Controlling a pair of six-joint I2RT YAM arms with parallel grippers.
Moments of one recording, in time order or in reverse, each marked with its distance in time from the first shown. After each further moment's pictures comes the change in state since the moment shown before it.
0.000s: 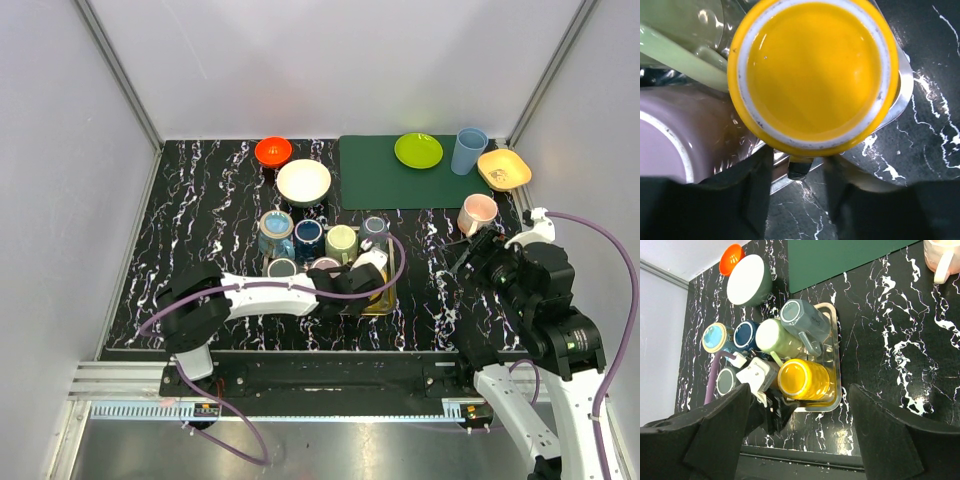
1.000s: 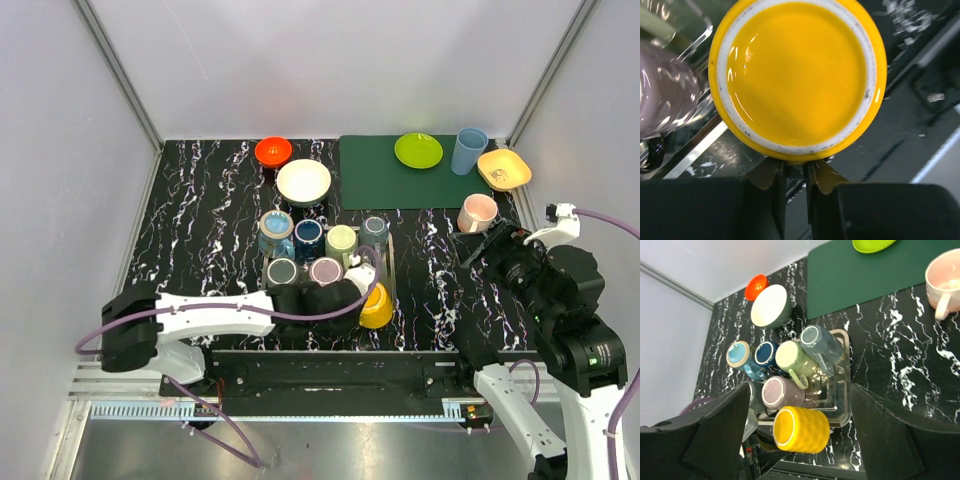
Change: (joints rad) left arm -0.106 -0.356 -0.164 0.034 0.168 -0.062; right arm 0.000 0.012 0.153 0.010 0.008 -0.019
